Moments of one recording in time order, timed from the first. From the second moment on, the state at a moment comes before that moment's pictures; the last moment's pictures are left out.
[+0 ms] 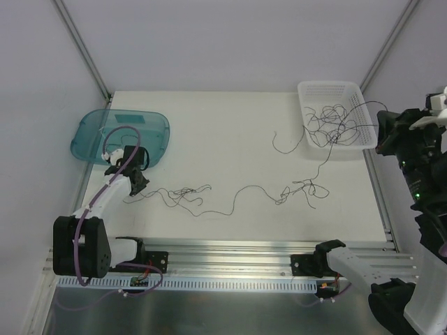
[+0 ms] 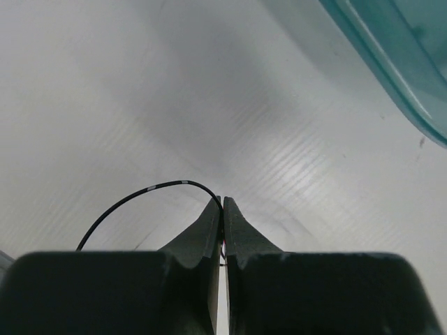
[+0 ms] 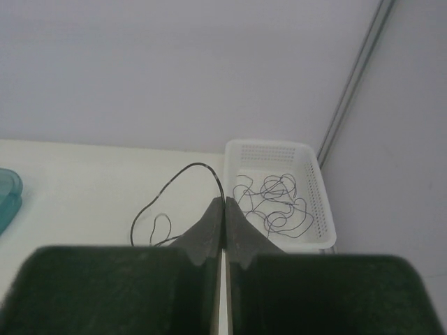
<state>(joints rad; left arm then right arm) -0.06 1.22 0.69 -0.61 -0.40 -0.73 0.29 0.94 1.93 -0.97 0.21 -0.05</state>
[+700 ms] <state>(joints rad) -0.23 1.00 0.74 -0.62 -0.02 -0.51 0.29 0.88 1.18 -0.84 -0.22 0.16</state>
